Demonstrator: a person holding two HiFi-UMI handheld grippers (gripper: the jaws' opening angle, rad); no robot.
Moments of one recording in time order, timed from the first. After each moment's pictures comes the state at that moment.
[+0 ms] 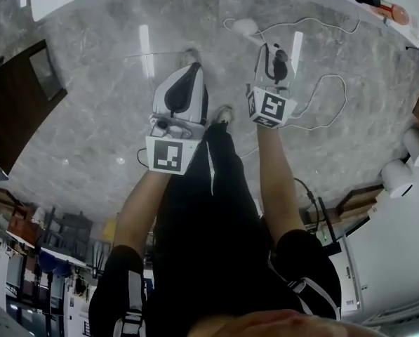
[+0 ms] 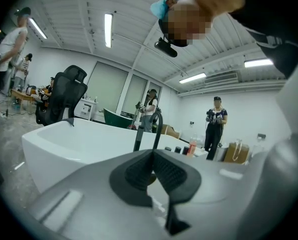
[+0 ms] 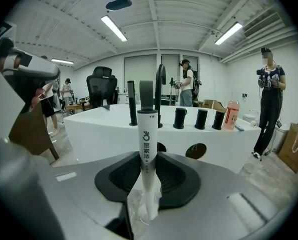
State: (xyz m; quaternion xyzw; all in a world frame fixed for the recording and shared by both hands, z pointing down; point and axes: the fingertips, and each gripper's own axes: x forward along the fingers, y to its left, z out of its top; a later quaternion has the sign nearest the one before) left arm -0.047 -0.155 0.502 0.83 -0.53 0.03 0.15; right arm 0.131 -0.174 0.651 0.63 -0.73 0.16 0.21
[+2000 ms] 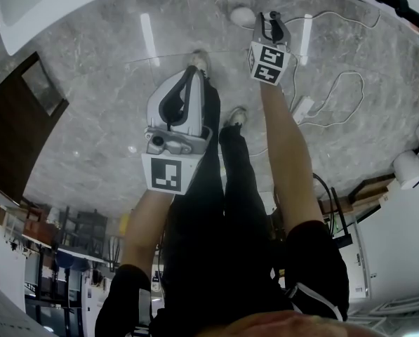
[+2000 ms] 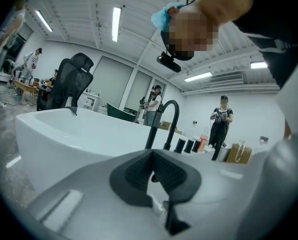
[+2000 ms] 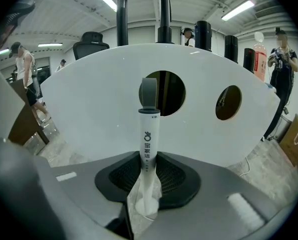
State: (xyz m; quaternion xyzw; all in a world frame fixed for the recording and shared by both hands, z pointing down) left arm -0.078 -0.212 0.586 0.83 -0.53 0.03 0.18; right arm 0.107 -0.252 0.874 0.61 -0.69 0.24 0.30
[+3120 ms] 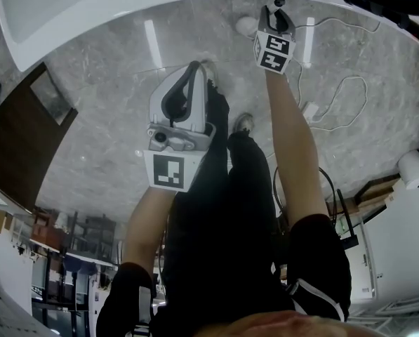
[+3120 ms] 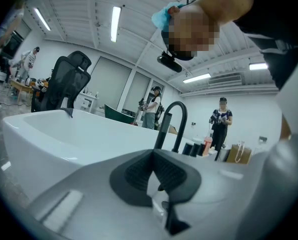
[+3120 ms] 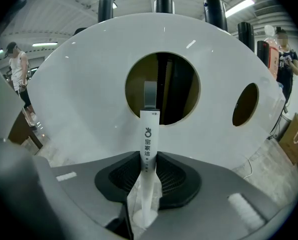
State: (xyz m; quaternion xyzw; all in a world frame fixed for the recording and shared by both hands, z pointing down) left arm -0.091 -0.264 0.586 0.84 -0.52 0.02 0.17; right arm 0.106 -0.316 0.893 0.62 -0.68 0.25 0.31
